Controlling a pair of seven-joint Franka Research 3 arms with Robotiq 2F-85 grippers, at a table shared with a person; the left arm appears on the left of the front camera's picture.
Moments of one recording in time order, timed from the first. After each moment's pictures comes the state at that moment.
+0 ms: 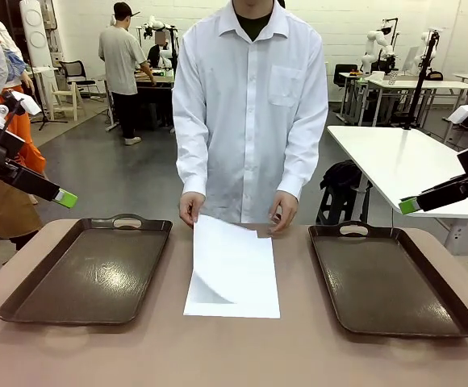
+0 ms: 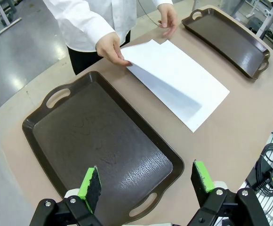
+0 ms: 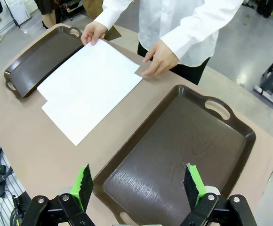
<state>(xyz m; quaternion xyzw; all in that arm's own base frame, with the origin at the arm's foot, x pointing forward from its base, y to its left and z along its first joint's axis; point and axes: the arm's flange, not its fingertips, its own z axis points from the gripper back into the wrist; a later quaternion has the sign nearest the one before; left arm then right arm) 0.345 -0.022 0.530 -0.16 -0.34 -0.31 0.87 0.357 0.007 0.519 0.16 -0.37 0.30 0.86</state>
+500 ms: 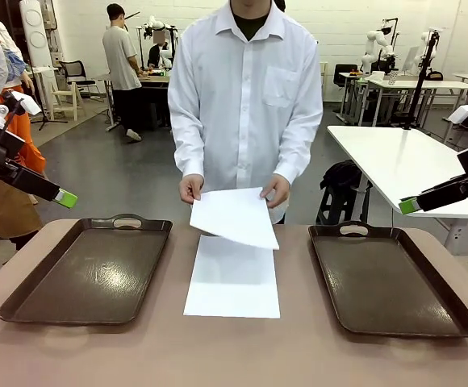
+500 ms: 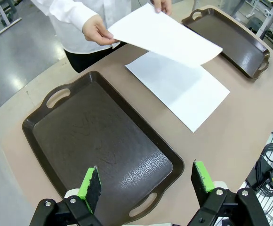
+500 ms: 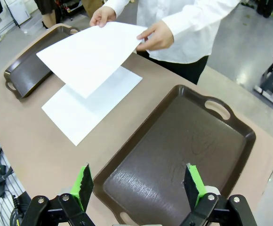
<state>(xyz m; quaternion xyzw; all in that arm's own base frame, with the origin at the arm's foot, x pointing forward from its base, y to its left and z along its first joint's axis) 0.345 -0.022 0.530 -0.16 -0.34 -0.31 0.87 0.357 0.007 0.519 0.16 -0.37 0.30 0.86</state>
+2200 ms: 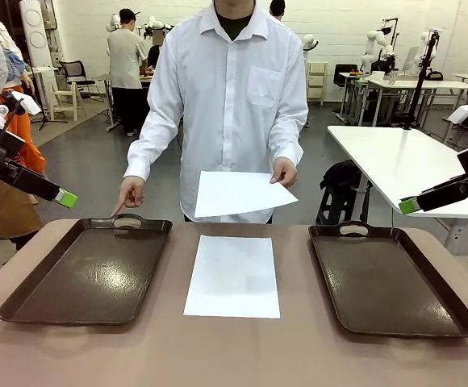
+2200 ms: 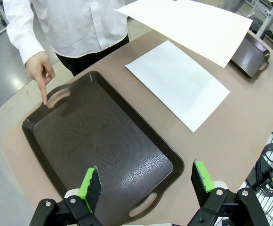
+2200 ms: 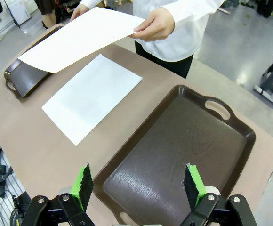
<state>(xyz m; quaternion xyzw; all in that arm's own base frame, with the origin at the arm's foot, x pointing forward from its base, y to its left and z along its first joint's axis) 0.345 -0.022 0.530 -0.16 -0.34 -0.31 0.87 0.357 0.007 0.519 0.16 -0.37 0.30 0.86</state>
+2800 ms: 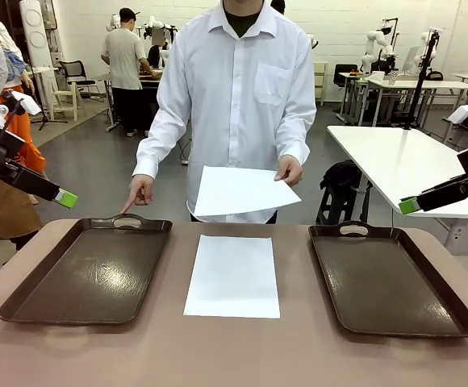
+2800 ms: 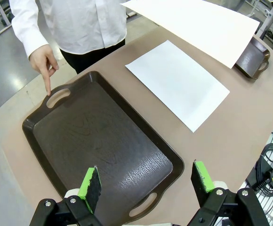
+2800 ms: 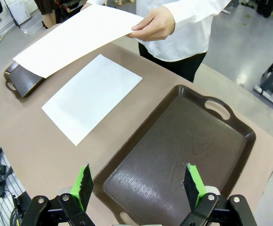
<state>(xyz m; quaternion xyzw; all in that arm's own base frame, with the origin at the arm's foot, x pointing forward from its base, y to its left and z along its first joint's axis) 0.345 -0.022 0.530 -0.16 -0.34 -0.31 0.87 0.357 0.007 0.519 0.16 -0.37 0.30 0.86</state>
